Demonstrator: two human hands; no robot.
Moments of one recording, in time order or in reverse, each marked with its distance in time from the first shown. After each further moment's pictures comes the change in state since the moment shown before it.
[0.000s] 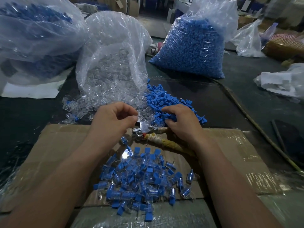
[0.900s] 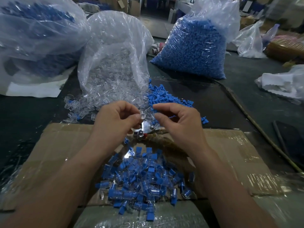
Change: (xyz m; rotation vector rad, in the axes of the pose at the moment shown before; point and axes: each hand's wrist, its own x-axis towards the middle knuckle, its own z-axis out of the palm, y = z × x) left_hand -0.007 0.007 0.002 -0.068 0.003 -0.012; right_hand -0.036 -0.046 -0.013 0.619 0.186 -0.178
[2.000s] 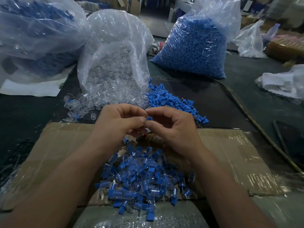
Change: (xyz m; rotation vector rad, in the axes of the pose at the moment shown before) left_hand -0.002 0.008 -0.001 -0.283 -0.150 -0.095; right_hand -0.004 0.001 0.005 0.115 -0.139 -0.047
